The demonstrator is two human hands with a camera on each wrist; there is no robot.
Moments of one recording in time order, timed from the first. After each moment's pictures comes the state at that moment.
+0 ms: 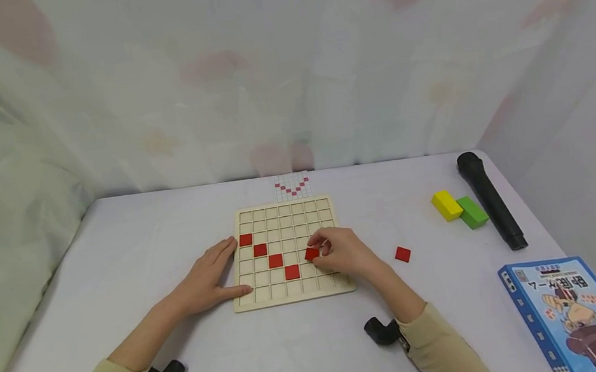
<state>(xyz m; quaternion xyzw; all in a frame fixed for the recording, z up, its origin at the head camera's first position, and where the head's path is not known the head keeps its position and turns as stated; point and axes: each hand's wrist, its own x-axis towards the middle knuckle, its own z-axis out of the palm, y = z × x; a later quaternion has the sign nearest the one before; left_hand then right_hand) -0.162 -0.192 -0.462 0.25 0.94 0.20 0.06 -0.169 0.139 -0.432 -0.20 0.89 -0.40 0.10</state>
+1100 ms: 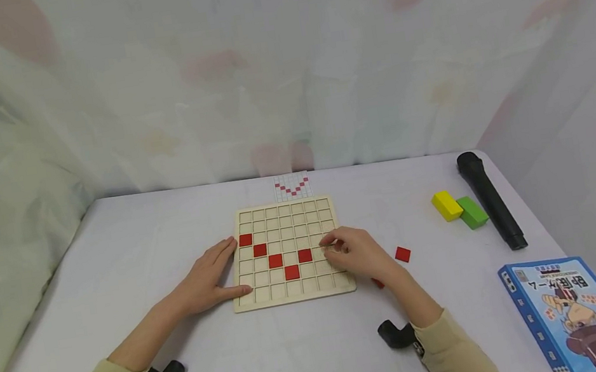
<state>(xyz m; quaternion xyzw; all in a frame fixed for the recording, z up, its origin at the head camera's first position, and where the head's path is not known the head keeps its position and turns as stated) -0.163 -0.193 -0.465 0.25 0.95 0.19 0.06 -0.159 0.165 -0.430 -0.21 0.89 -0.40 0.06</state>
